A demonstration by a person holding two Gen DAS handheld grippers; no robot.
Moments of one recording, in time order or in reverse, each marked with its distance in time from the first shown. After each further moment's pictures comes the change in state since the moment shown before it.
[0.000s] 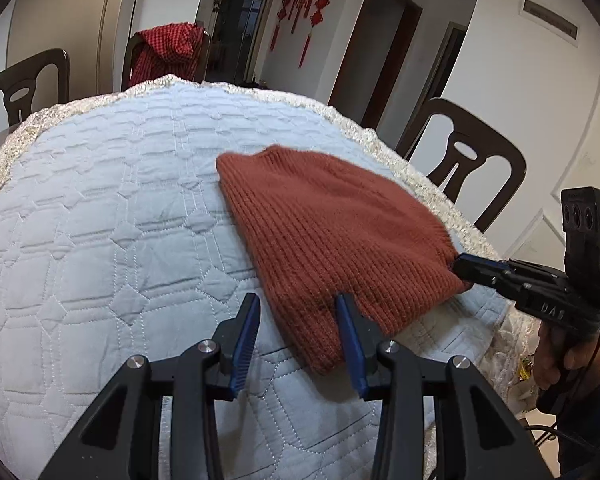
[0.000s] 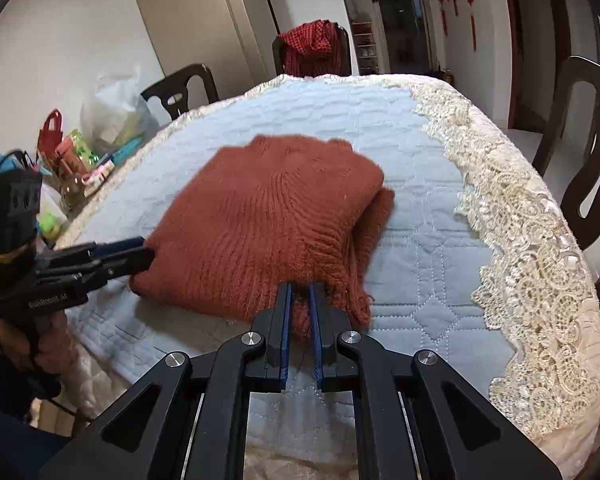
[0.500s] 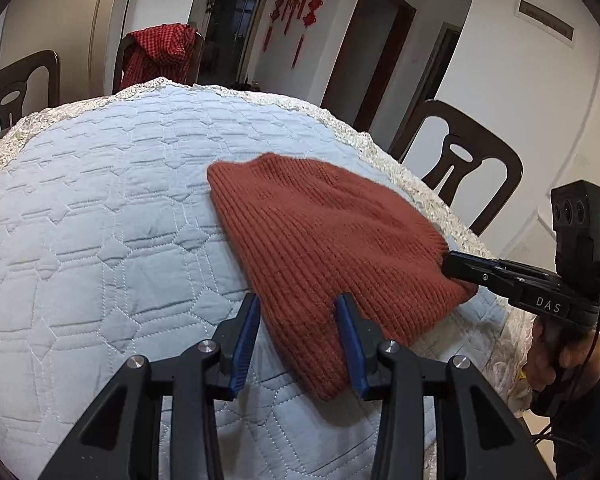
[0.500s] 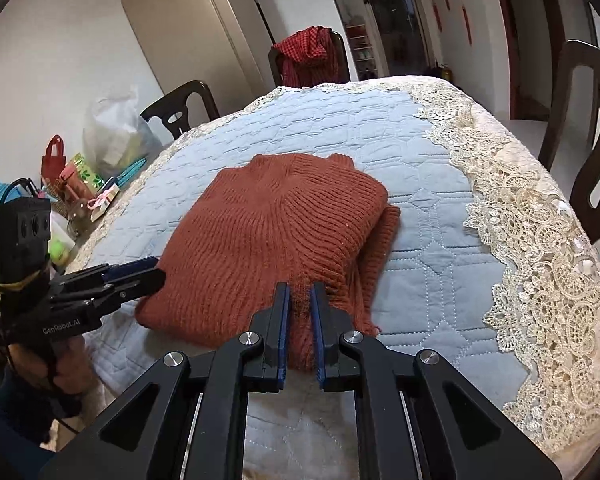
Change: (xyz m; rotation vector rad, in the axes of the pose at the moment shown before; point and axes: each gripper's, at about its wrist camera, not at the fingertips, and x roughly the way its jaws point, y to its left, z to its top) left arm 0.010 0.002 0.012 0.003 0.002 -0.029; right arm 0.011 -0.005 0.012 0.060 -0.015 0.039
